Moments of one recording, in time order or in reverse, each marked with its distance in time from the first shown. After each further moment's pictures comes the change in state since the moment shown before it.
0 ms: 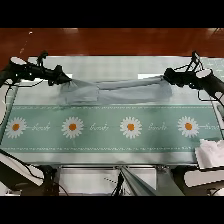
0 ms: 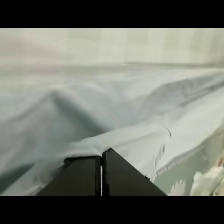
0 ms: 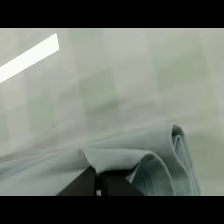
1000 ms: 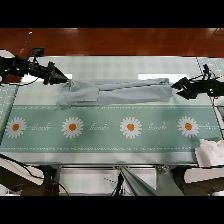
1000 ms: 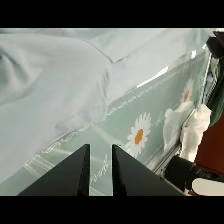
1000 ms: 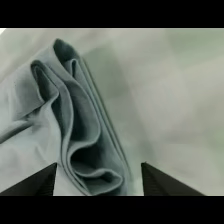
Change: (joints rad) left arm 0.017 0.070 0.056 -0.044 -0.299 0.013; right arm -0.232 -0.032 0.000 0.004 0.383 0.001
